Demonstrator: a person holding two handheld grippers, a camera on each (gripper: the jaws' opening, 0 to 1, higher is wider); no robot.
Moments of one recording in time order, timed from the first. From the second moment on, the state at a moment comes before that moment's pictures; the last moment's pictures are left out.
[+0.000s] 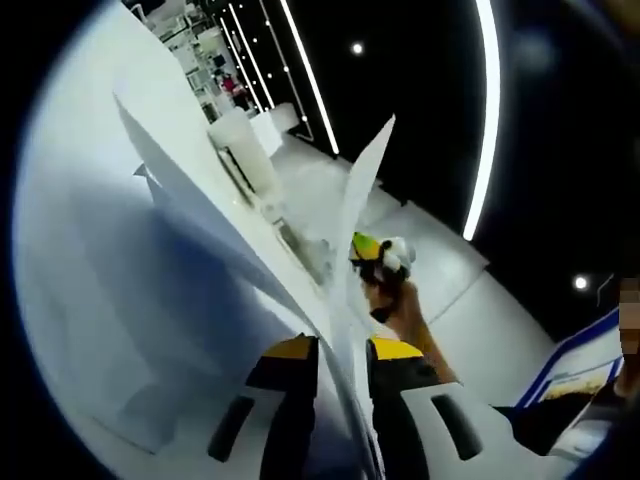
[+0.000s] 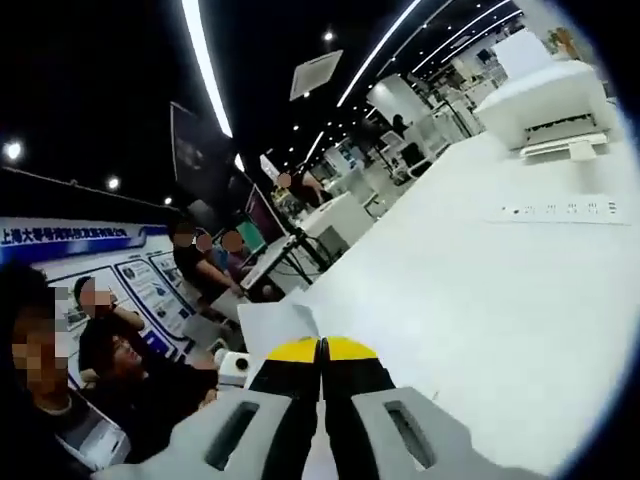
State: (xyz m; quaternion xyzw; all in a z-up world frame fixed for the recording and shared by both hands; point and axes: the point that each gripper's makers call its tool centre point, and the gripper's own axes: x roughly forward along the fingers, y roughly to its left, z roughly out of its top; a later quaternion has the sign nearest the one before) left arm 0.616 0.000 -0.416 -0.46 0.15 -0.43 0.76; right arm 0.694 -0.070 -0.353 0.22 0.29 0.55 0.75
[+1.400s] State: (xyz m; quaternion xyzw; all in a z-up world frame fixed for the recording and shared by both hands) left arm 0.606 0.111 -0.327 -0.46 0.00 -0.38 0.80; right arm 0.705 -0.148 -0.423 0.10 0.17 0.47 0.86
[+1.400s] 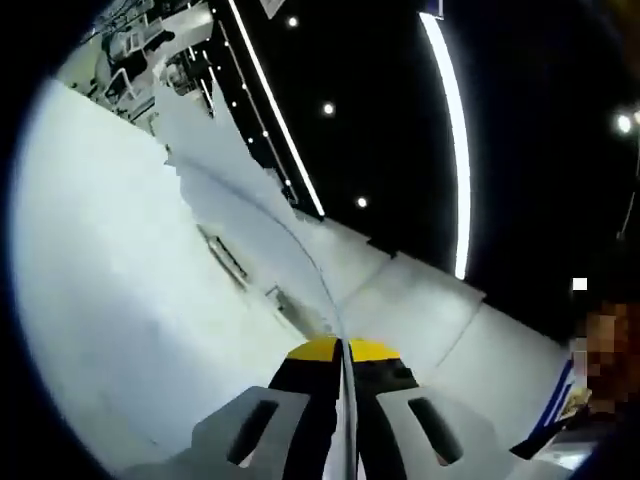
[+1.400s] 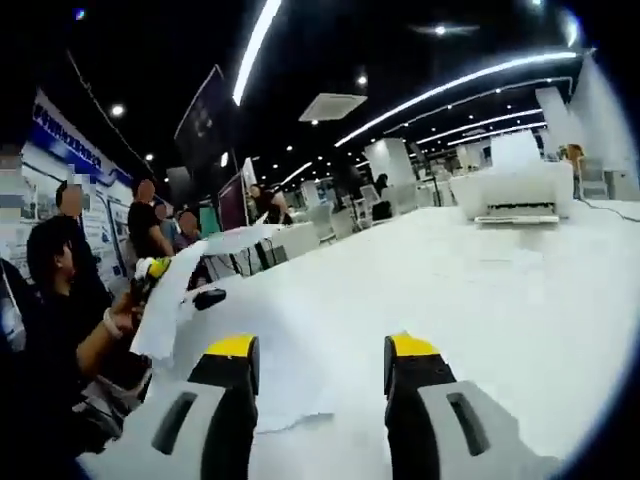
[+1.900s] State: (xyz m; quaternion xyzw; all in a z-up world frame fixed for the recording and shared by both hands) left arm 0.597 0.120 -0.325 -0.40 0.00 -0.37 0.84; right arm 0.694 -0.107 -0.485 -0.06 0.22 0.48 0.85
